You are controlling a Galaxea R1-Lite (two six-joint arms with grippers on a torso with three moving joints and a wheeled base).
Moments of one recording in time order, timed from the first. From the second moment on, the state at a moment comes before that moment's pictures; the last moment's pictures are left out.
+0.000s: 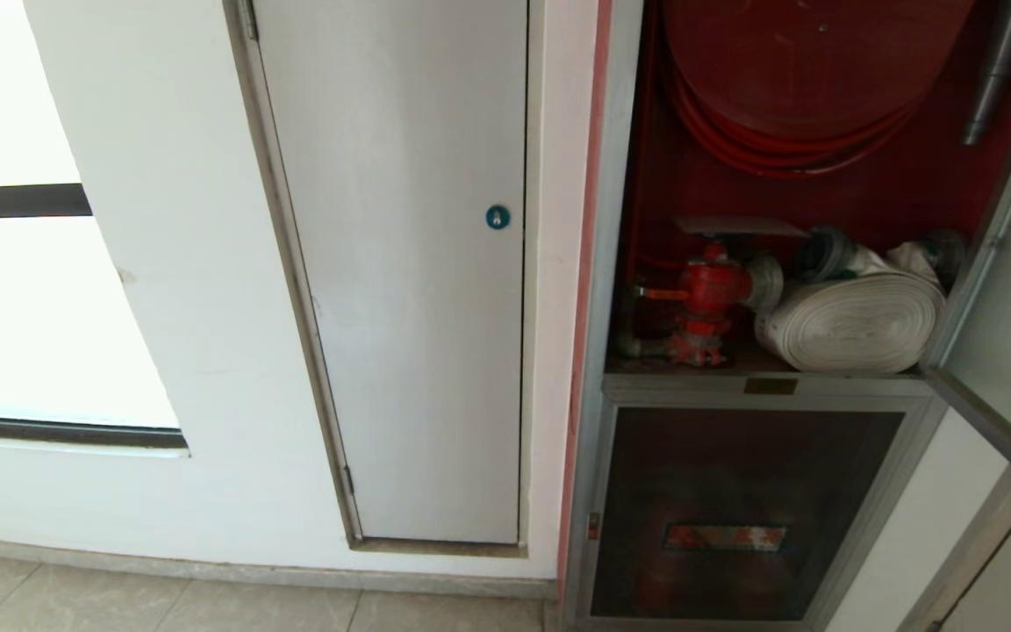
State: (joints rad) left arm -0.01 0.00 0.00 0.01 -0.02 0.02; right arm -0.01 0.00 0.00 -0.03 0.03 -0.03
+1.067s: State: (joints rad) left arm -0.01 0.00 0.00 0.01 -0.02 0.02; right arm -0.01 0.00 0.00 0.00 0.02 0.00
